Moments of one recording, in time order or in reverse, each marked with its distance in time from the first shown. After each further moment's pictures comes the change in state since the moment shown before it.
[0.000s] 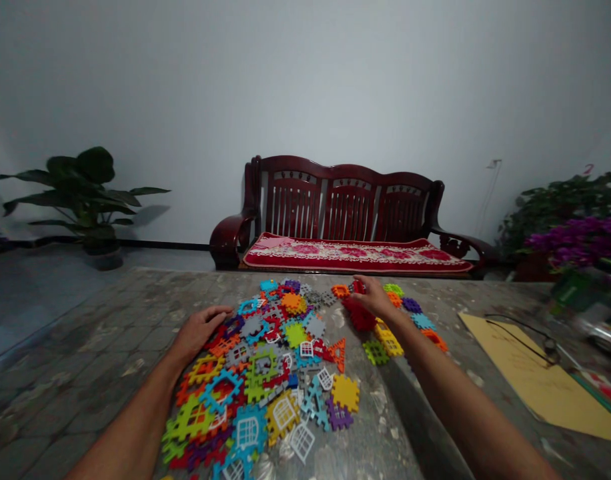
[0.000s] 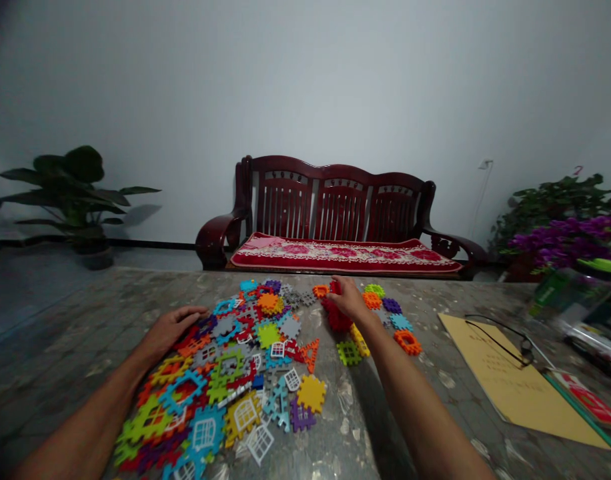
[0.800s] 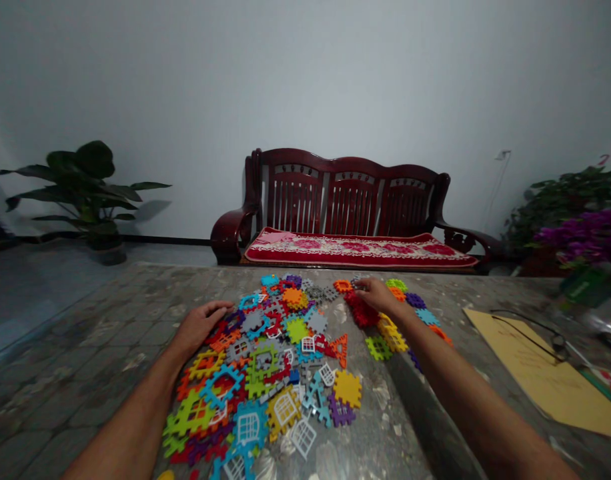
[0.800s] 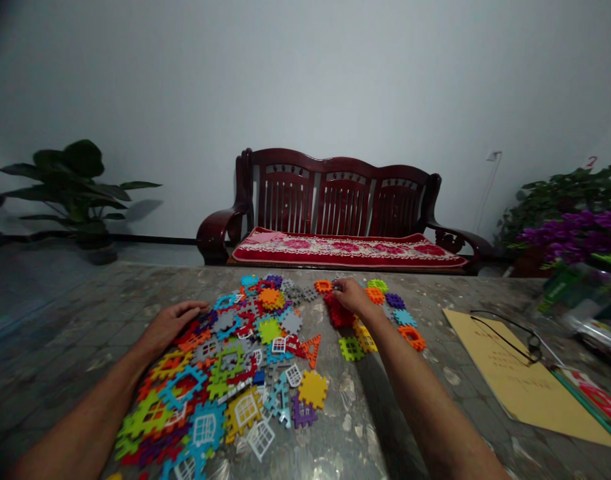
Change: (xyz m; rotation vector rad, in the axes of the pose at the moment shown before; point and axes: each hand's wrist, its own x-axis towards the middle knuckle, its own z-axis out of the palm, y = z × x) left_hand 0.001 0.000 0.000 0.042 0.023 -0.007; right_hand 0.003 -0.002 -0.007 -0.196 -0.261 0.002
